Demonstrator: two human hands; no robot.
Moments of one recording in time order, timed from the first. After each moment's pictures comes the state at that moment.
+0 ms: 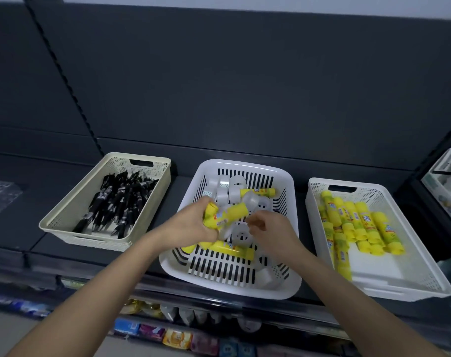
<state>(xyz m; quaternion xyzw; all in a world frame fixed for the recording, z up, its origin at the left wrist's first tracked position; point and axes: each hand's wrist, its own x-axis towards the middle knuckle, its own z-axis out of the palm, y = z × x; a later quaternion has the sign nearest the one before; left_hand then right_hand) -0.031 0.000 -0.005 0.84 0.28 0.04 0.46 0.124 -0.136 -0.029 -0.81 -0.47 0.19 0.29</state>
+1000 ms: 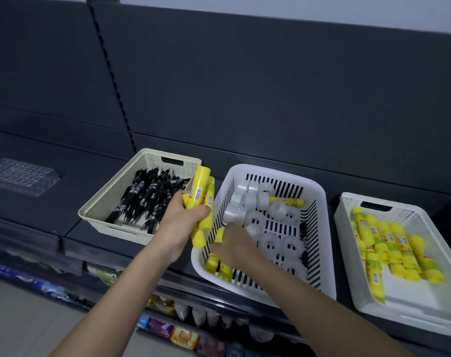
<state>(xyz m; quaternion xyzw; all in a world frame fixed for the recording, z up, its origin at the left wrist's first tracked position) -0.081 0.018 -0.009 0.52 0.39 0.33 0.68 0.032 -0.050 -0.048 -0.81 -0.48 0.29 0.15</state>
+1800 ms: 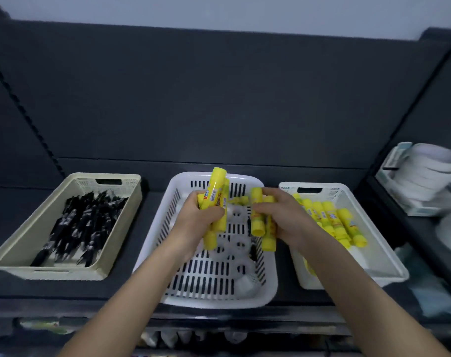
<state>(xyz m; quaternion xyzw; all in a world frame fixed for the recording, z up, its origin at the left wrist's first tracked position) 0.023 -0.035 0.011 0.61 0.31 0.22 0.70 0.160 -0.154 0.028 -0.68 -0.17 0.38 0.60</state>
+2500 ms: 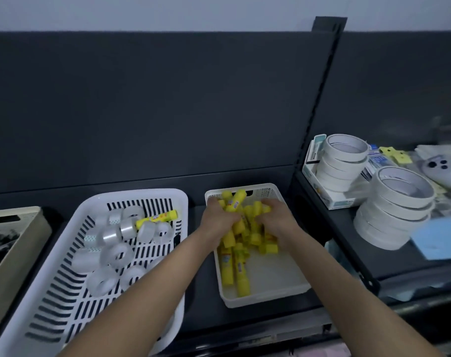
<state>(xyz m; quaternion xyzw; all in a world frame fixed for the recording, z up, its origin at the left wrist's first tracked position) 0.225 -0.137 -0.012 0.70 0.32 0.08 0.63 0.305 -0.254 -0.008 -0.83 -0.09 0.23 0.50</state>
